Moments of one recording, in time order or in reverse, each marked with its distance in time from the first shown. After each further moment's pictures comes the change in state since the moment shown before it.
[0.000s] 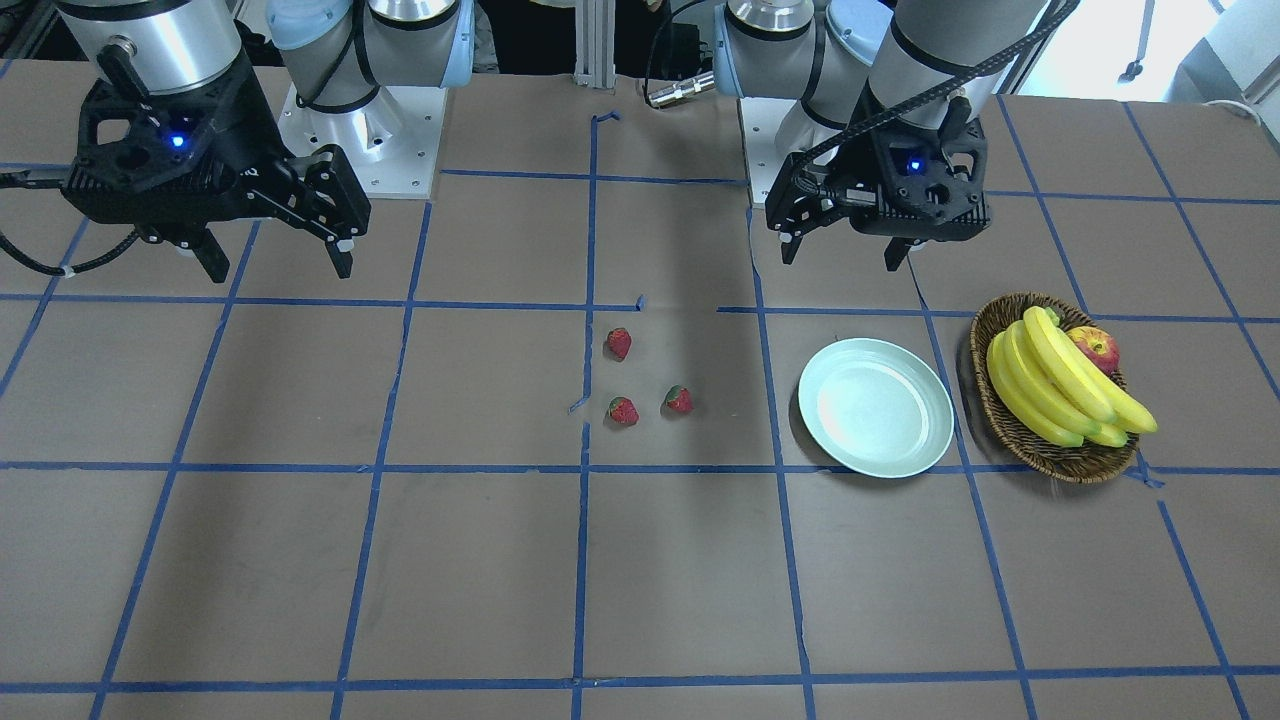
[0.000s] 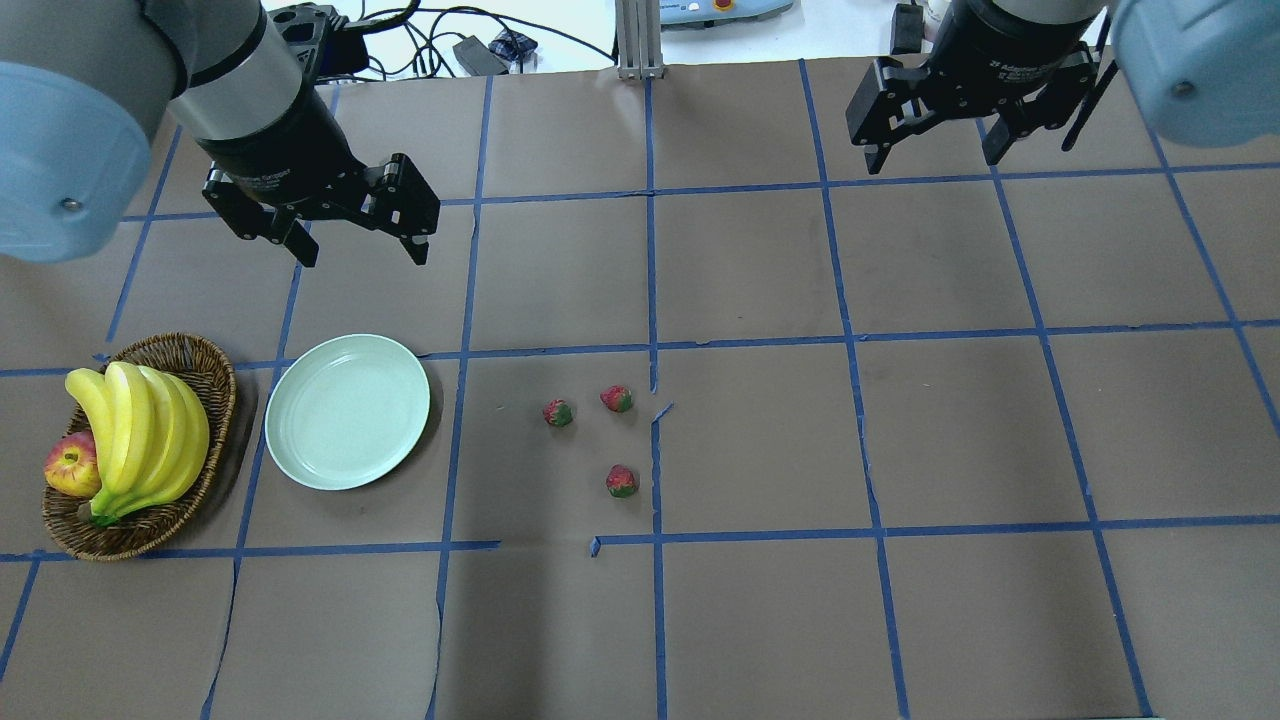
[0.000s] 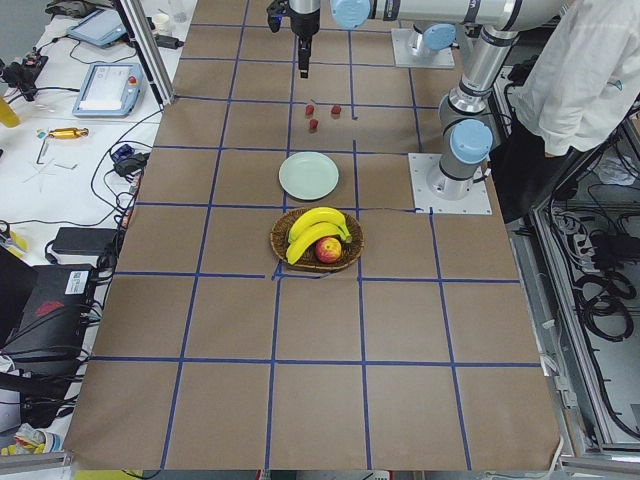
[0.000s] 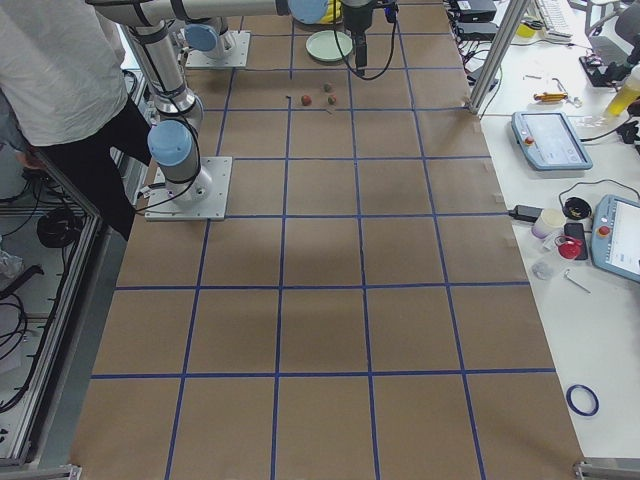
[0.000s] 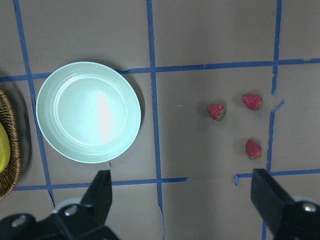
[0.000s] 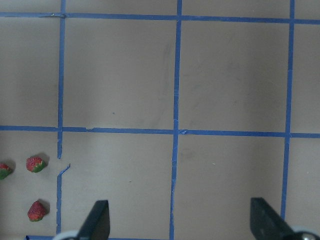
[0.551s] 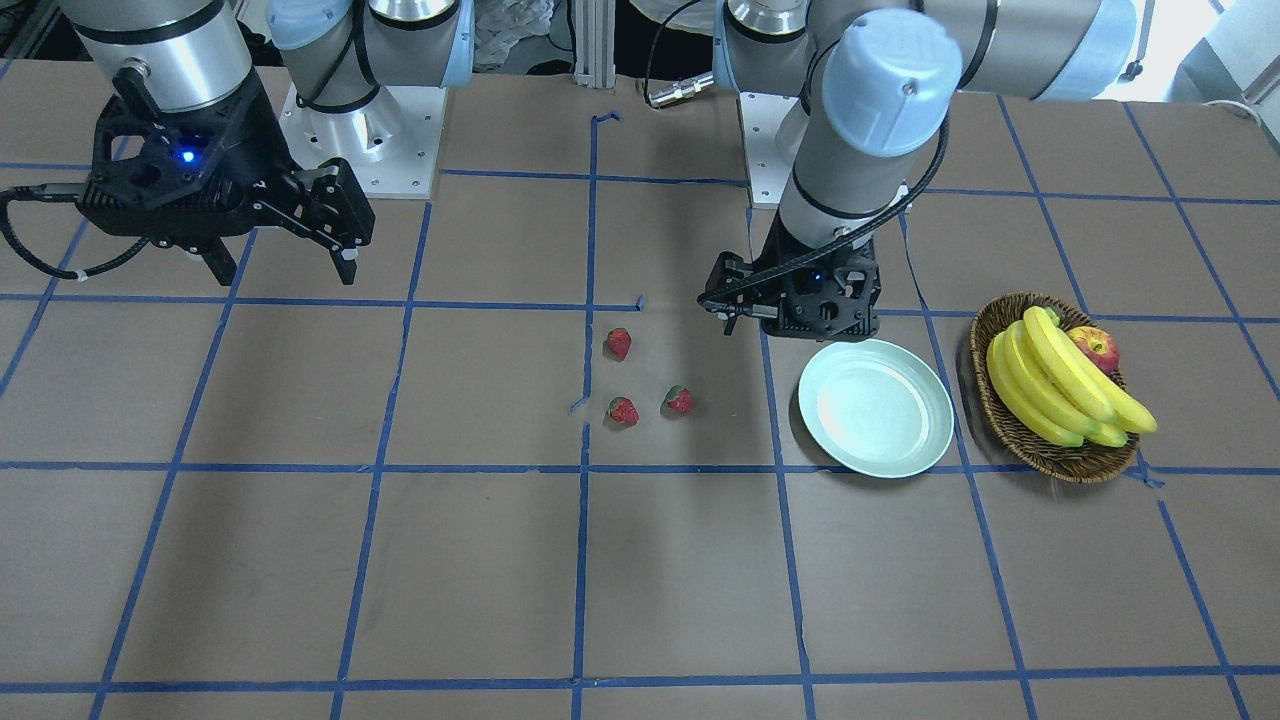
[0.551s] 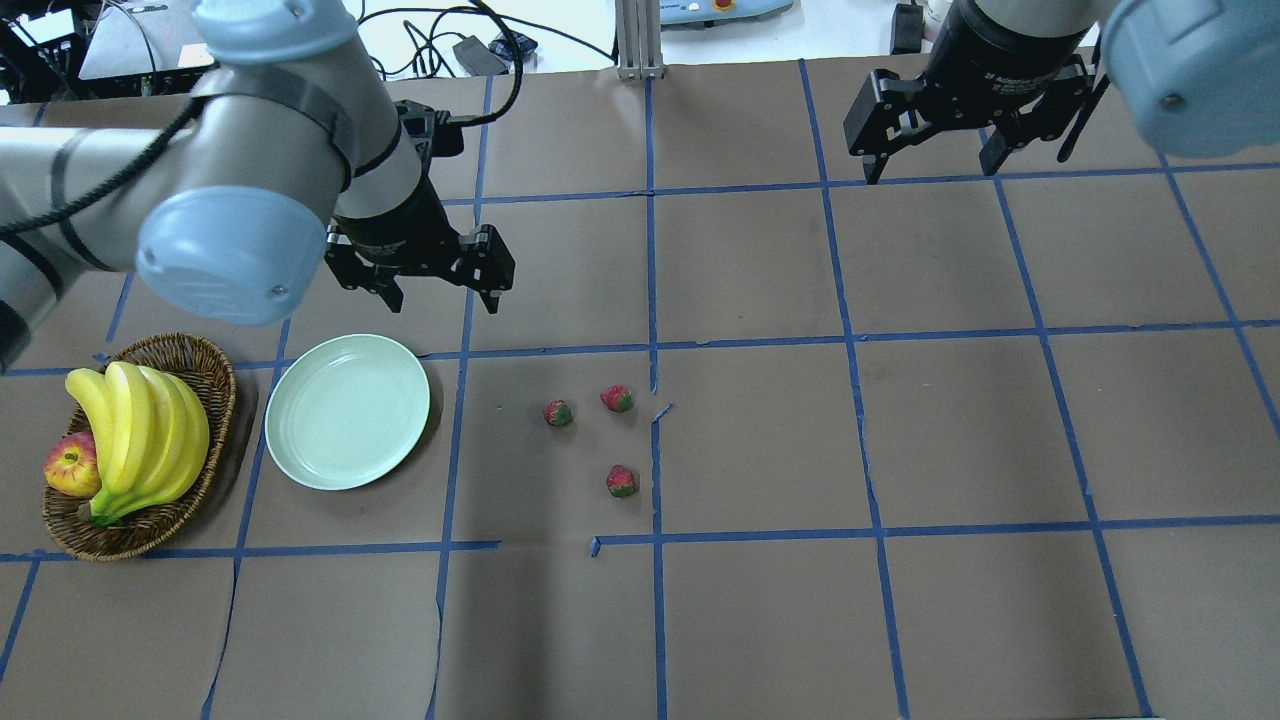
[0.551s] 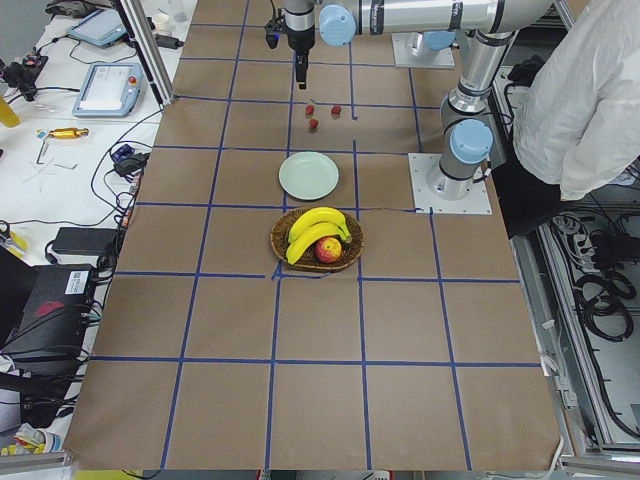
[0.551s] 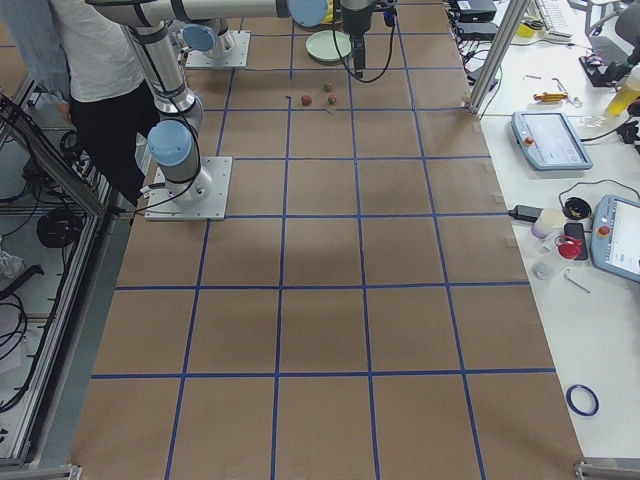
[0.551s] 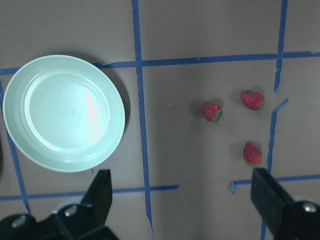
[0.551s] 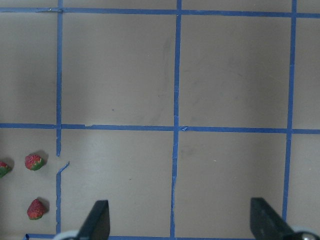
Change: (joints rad) left arm -0.083 -0.110 -0.179 0.266 0.015 -0.062; right arm 0.001 0.001 0.010 0.002 0.000 0.007
